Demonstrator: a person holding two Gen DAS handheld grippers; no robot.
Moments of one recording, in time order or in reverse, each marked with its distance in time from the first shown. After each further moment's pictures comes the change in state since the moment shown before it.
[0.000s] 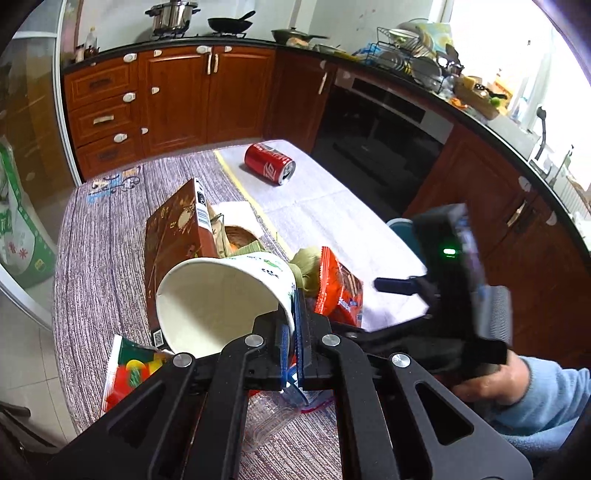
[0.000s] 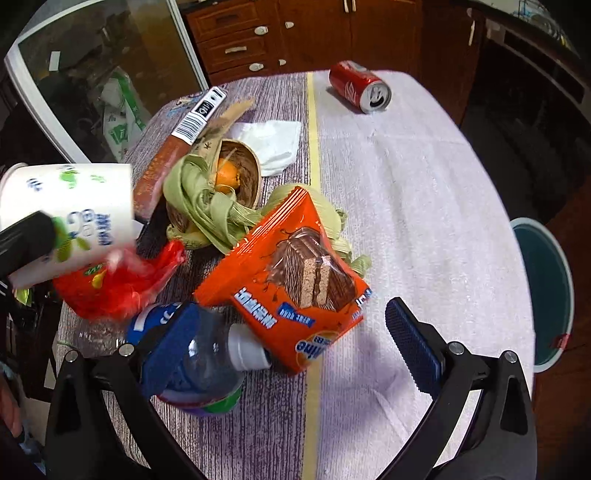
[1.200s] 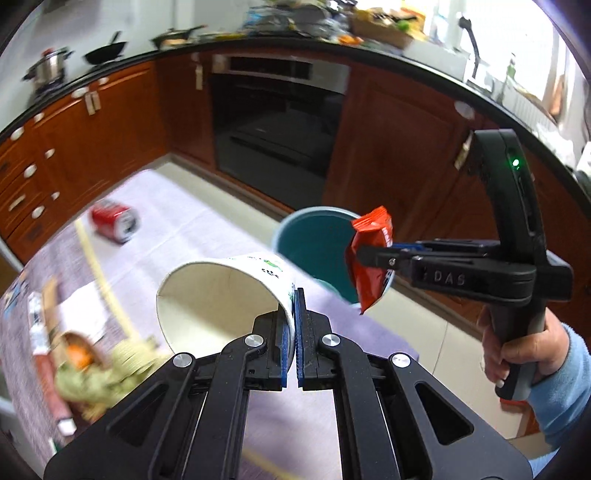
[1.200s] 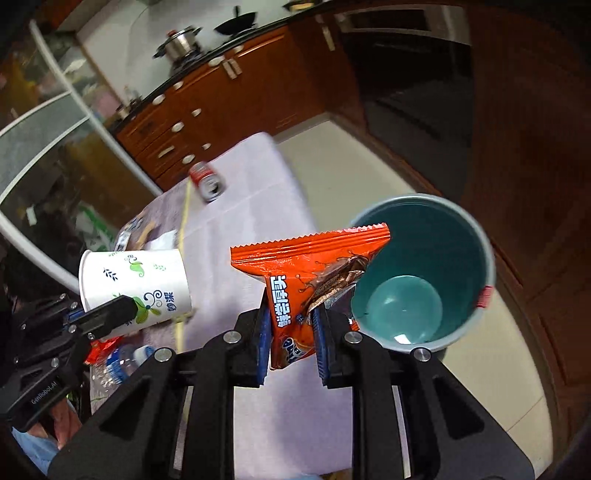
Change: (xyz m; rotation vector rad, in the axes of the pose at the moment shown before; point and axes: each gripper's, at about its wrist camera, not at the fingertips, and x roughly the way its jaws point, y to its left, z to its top) left arm 0.109 -0.211 0.056 0.355 0.092 -0.138; right arm -0.137 -0.239 -0.060 0.415 -0.250 0.010
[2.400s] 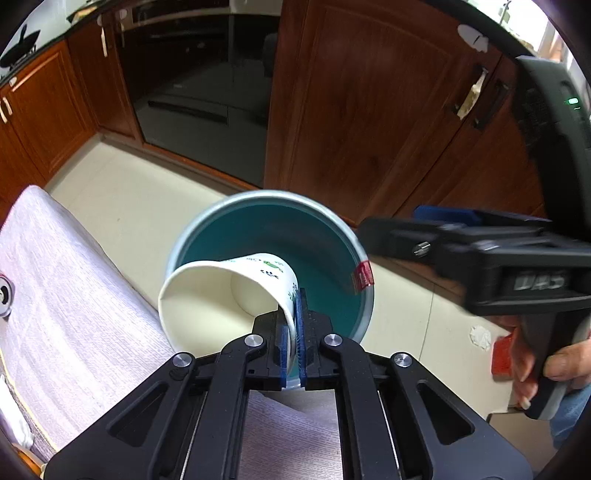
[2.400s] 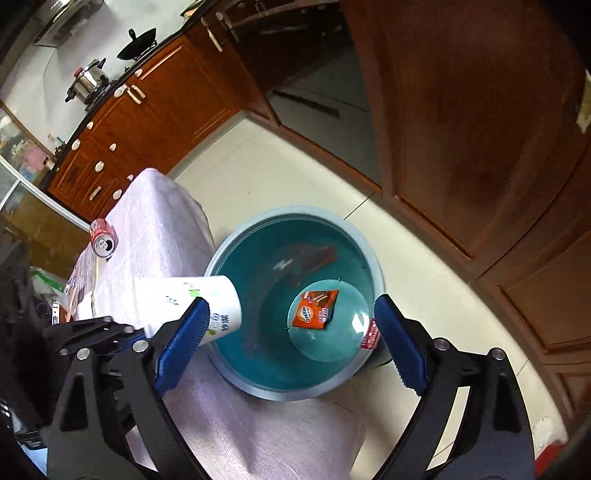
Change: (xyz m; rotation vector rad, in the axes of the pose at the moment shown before) left arm 0.176 -0.060 0.068 0.105 0.227 -0.143; right arm 0.020 -0.121 0.044 0.211 0.034 -0.150
